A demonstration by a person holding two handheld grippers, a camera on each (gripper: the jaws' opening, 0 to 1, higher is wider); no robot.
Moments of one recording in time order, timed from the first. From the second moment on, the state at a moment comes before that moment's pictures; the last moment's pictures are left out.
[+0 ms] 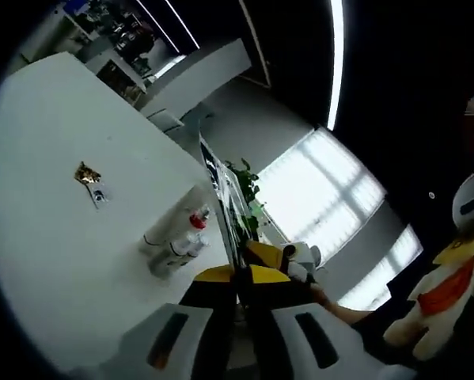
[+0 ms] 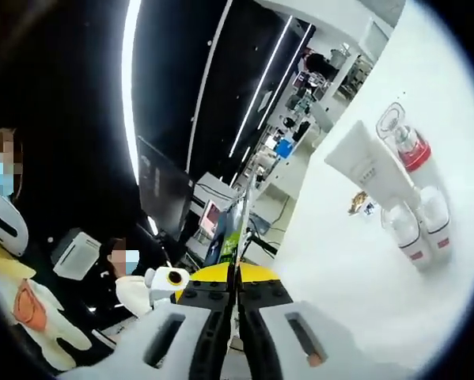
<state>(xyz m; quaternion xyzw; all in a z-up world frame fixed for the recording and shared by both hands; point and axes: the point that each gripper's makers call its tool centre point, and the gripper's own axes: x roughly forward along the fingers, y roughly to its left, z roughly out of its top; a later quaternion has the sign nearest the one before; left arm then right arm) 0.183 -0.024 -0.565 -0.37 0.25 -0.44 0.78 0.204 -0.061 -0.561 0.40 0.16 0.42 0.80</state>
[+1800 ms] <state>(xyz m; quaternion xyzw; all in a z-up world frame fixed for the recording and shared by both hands) 0.214 -0.033 -0.626 -0.41 0.31 -0.37 0.77 0.209 -0.113 -0.601 0.16 0.17 0.39 0.89</state>
